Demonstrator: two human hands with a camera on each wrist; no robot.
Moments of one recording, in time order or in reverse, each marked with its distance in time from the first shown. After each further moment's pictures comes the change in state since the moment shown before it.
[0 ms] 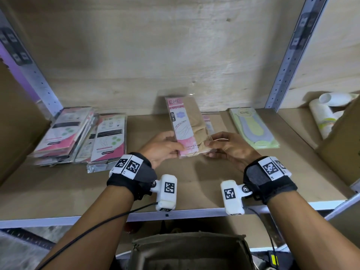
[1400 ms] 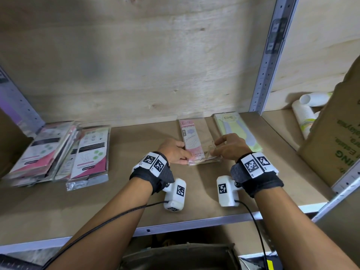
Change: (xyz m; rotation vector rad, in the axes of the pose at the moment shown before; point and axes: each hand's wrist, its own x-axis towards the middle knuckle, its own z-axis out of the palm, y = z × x) left_hand 0.055 0.005 0.068 0.261 0.038 -0.151; right_hand 0.016 -0.021 -0.054 -0.754 0.306 0.056
